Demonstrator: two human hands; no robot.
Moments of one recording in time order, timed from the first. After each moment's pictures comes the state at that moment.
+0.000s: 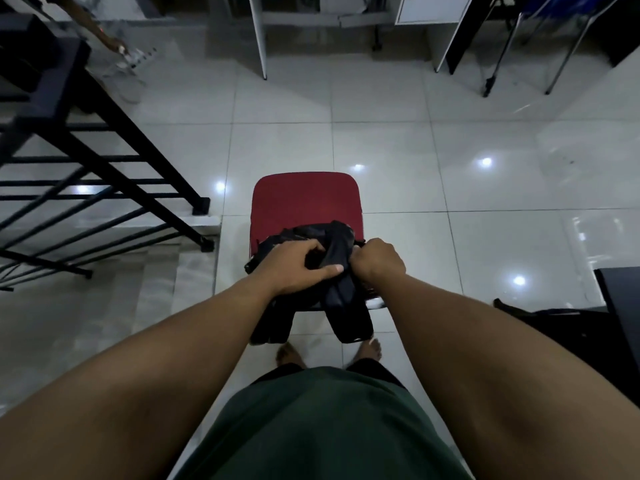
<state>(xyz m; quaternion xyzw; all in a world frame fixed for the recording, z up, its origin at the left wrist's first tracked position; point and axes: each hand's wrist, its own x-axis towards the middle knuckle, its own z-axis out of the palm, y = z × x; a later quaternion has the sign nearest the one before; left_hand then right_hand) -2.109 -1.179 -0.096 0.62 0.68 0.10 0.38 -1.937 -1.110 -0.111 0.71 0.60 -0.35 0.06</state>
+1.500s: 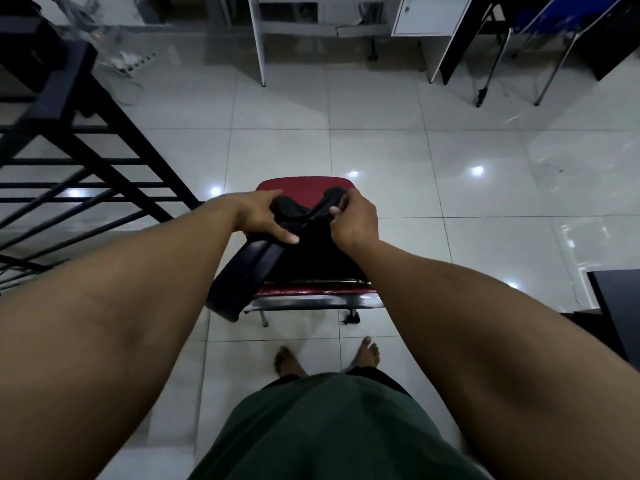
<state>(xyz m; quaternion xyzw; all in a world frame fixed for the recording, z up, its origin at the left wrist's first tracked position) -2.202 -1.113 -0.045 0.49 0.69 -0.01 0.53 -1.997 -1.083 -0.082 0.66 0.65 -0.33 -0.17</state>
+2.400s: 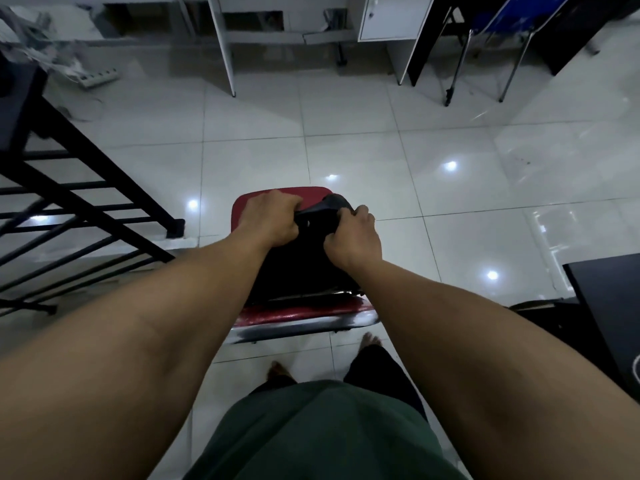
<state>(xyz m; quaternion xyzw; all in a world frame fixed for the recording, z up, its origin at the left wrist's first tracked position) -2.142 -1.076 -0.064 0.71 0.70 0.02 0.13 -1.972 -1.077 -0.077 0.66 0.71 -0.24 -0.04</state>
